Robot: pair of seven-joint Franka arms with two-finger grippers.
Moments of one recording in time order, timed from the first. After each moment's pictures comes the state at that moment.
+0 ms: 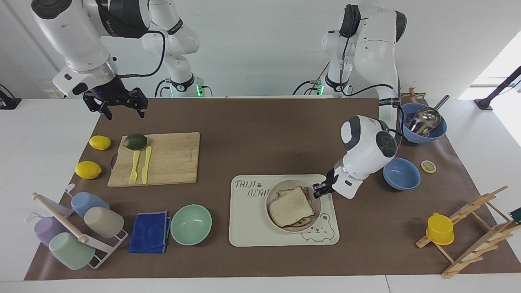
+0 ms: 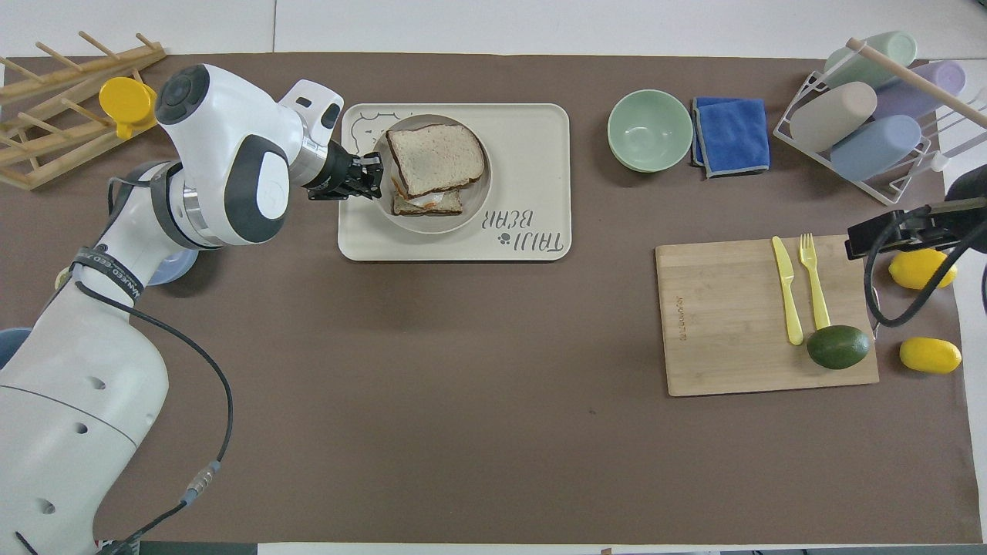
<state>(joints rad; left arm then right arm) -0.25 0.57 -0.07 -1.55 -0.36 2.17 -0.29 0.02 0.00 -0.04 -1.64 -0.03 1.57 -0.09</state>
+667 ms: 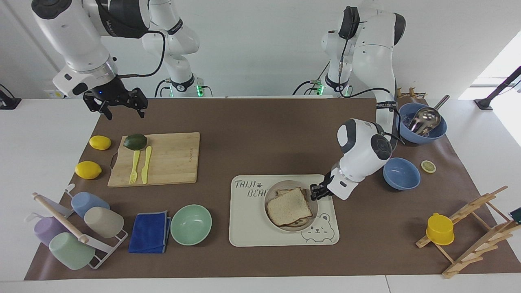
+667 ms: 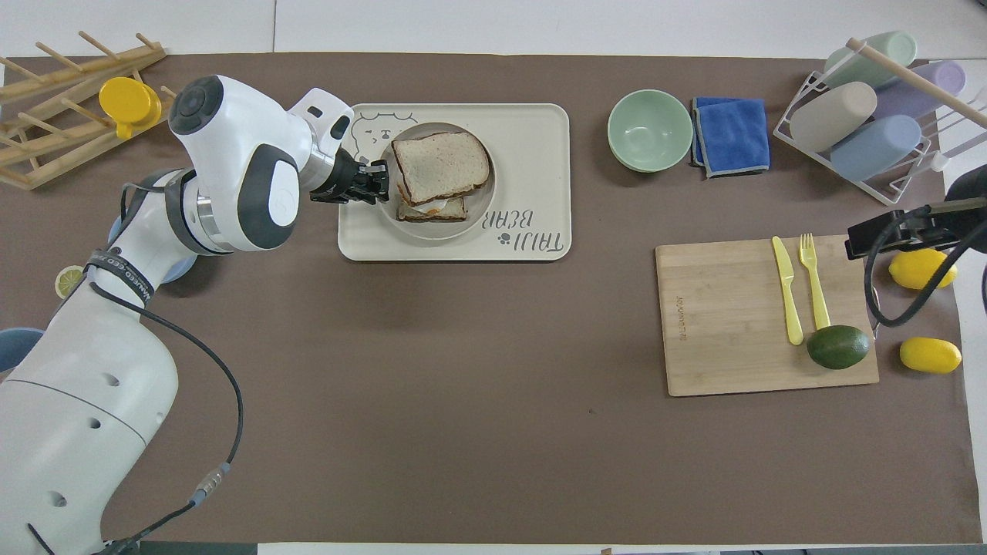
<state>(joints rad) -0.25 0.58 -0.08 -1.57 -0.35 2.21 -0.21 0.02 0.00 -0.04 -1.64 -0.03 1.57 -0.09</state>
